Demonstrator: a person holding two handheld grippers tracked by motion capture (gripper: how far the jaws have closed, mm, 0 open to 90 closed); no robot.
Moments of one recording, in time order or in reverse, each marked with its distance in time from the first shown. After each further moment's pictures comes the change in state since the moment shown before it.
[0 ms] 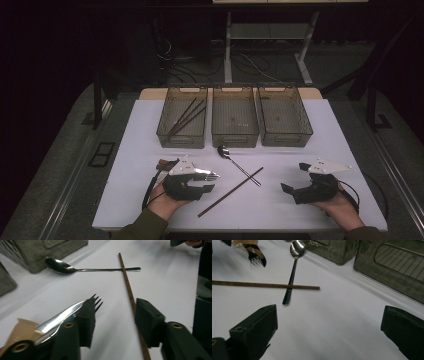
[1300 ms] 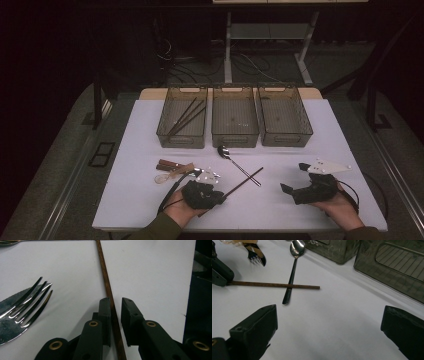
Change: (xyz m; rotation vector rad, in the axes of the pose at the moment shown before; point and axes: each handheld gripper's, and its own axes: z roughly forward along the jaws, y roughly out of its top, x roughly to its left) left arm -0.022 -0.002 0.044 0.213 -0.070 0.069; right arm 0.001 0.000 0.001 0.002 -0.003 -0.003
